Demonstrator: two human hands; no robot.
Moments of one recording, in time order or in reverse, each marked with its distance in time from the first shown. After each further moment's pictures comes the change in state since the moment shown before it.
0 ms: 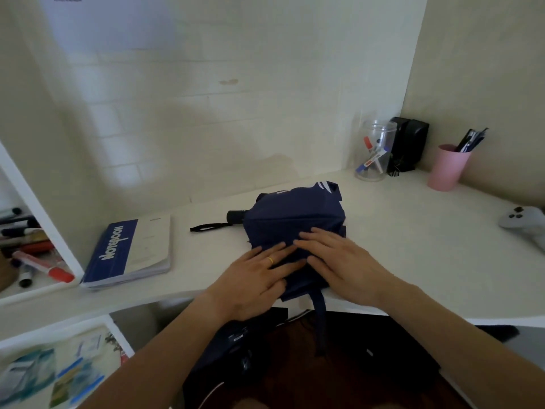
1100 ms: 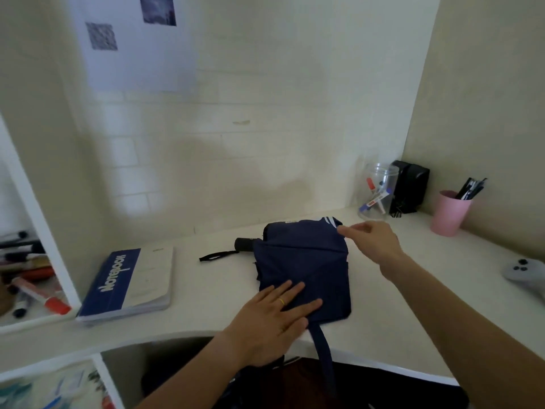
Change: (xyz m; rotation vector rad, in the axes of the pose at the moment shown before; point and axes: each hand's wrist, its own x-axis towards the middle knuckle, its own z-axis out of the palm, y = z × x) left_hand 0.021 0.012 0.009 -0.111 -0.017 -0.069; right_hand 0.075 0.059 -0.062 0.727 0.324 0.878
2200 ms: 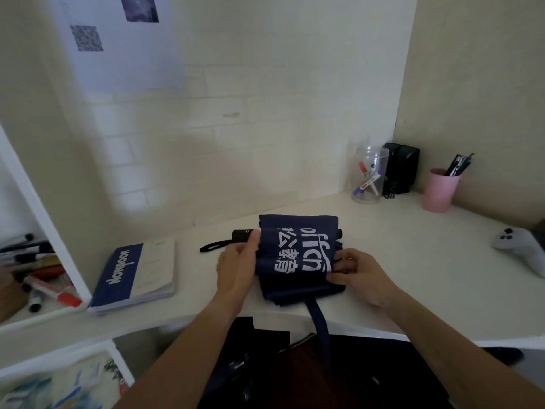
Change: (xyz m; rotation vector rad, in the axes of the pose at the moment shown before) left_hand 0.006 -0.002 -0.051 -1.096 0.700 -0.795; right_hand -0.046 0.090 0.026 0.310 -0.337 -0.068
